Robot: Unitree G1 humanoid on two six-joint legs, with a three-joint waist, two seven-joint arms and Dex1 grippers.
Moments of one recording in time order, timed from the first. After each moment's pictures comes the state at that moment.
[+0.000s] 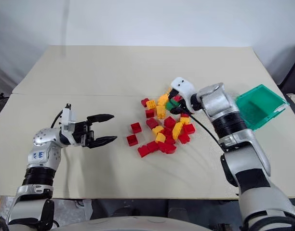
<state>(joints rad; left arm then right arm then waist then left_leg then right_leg) -0.51 0.50 0.16 0.43 -0.45 -0.04 -1.38 -1.09 -0.54 0.28 0.45 -0.02 0.83 0.97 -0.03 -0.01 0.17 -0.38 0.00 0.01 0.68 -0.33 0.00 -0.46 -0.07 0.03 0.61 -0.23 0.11</state>
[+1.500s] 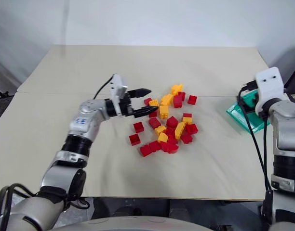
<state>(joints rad) -0.82 0.36 0.02 0.49 -0.31 0.21 -1.07 -0.51 -0.79 -0.21 -0.09 0.12 0.73 0.61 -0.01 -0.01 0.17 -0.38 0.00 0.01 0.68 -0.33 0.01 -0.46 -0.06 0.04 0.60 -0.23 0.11</state>
